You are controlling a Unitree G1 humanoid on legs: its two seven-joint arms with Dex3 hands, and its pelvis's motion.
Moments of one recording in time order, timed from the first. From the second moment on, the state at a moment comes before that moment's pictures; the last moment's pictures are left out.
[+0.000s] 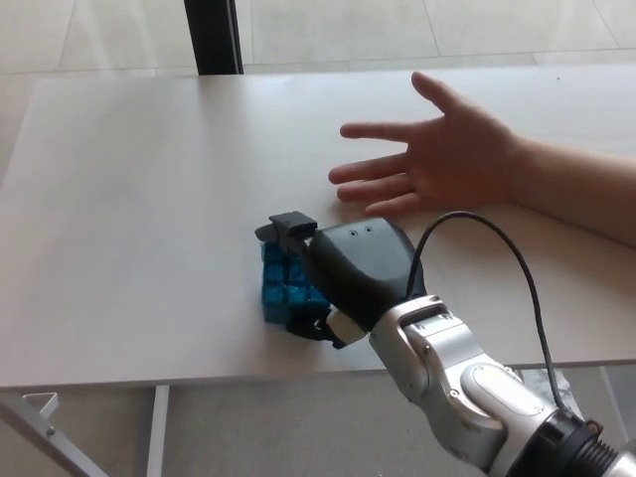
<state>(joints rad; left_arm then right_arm) 0.09 0.81 0.32 1.31 -0.06 -0.07 -0.22 -0.49 -0.15 0.76 0.38 -0.78 0.20 -0.26</state>
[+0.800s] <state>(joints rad) 0.12 0.81 0.32 1.31 -0.06 -0.08 -0.22 -0.52 -0.17 0.45 0.23 -0.73 0.09 -0.31</state>
